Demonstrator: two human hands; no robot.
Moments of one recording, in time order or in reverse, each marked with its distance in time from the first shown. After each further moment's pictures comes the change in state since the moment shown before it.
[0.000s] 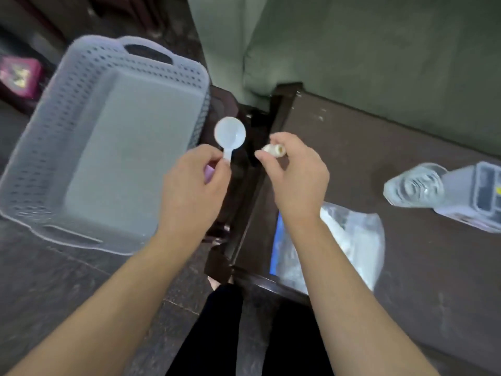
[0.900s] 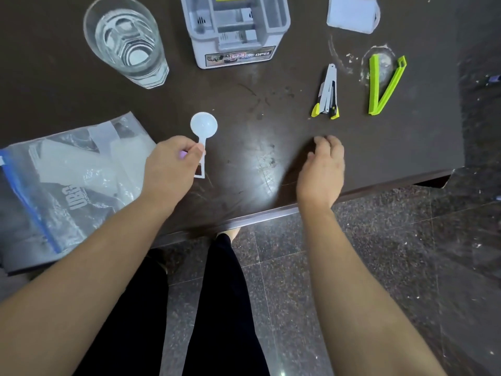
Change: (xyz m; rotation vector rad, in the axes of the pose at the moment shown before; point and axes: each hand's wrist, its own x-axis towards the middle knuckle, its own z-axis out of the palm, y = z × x) left_hand -0.160 0.099 0.321 0.173 -0.647 0.086; right_hand -0.179 0.380 -0.222 -0.486 0.227 0.896
